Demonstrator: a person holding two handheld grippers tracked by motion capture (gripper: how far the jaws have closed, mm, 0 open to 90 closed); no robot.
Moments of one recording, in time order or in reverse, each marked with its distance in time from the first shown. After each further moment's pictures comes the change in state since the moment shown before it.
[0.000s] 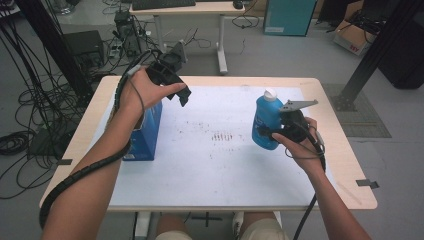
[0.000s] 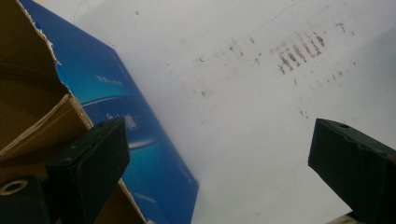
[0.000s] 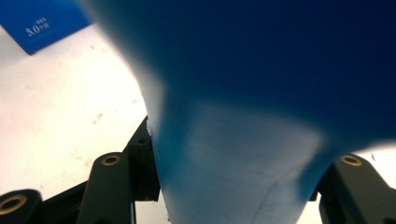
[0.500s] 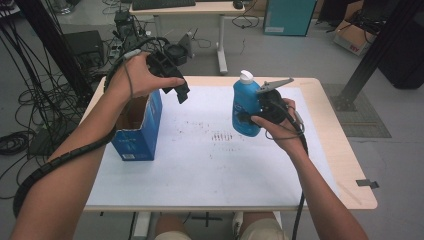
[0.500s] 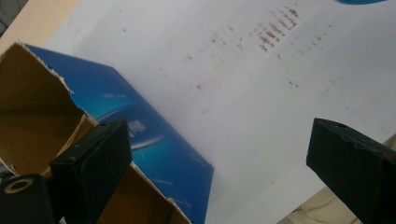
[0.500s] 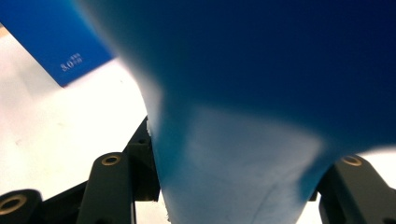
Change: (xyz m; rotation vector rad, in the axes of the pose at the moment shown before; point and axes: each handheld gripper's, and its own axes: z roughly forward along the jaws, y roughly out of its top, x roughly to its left) left arm -0.008 0.007 -0.033 0.034 -0.013 0.265; right arm 0.020 0.065 0.031 0.012 0.083 -0.046
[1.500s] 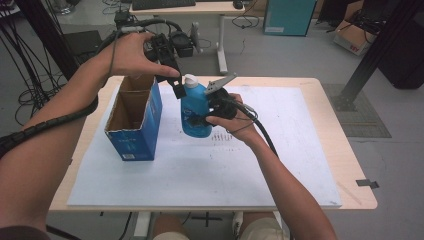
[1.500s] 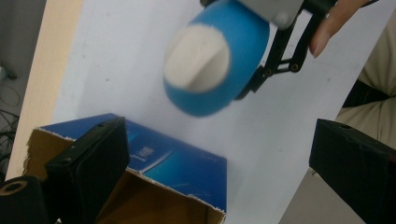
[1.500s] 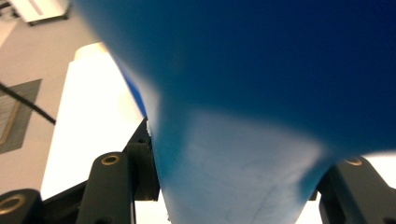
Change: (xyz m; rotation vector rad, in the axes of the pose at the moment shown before) left arm -0.017 0.008 -0.036 0.009 -0.074 0.383; right arm 0.057 0.050 0.096 -0.054 0.392 -0.207
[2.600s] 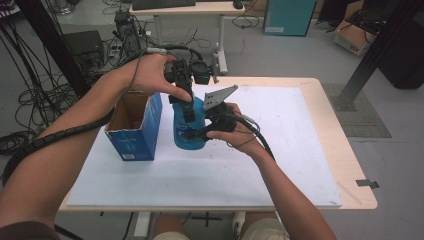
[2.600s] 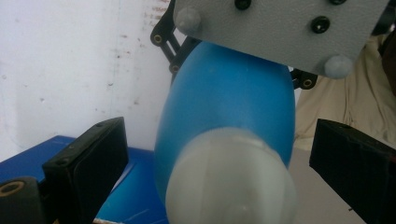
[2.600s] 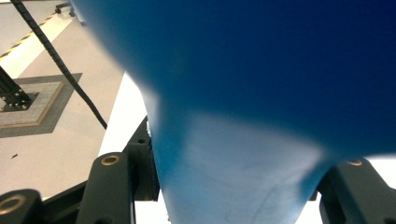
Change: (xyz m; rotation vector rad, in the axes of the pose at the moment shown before) left arm -0.030 0.021 0.040 0.100 -0.126 0.178; right arm 0.036 -0.006 -0.008 -0.077 0.132 -0.161
